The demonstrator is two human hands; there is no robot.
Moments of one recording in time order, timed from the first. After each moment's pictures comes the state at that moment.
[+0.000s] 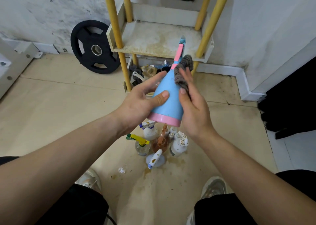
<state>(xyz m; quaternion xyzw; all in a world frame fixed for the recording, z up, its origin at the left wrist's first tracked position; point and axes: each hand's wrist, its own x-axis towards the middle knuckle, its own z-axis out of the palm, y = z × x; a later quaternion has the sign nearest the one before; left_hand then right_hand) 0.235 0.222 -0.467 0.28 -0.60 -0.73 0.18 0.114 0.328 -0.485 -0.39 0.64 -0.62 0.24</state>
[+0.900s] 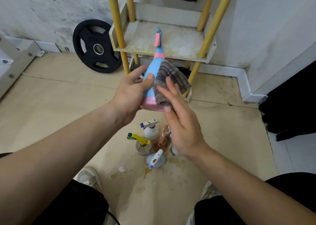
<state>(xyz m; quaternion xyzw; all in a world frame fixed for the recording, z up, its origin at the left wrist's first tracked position) 0.234 0.206 -0.452 0.36 -0.51 -0.74 0.24 0.143 0.342 -0.495 -0.51 0.65 -0.53 0.20</state>
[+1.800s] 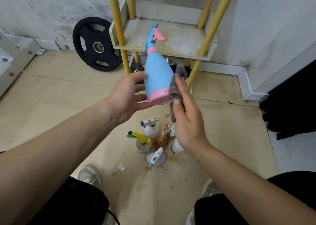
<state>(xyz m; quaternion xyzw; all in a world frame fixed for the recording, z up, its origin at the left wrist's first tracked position) 0.237 0.203 -0.448 0.44 -0.45 -0.76 0.19 0.142 0.341 -0.497 -0.41 0.67 -0.59 0.21</state>
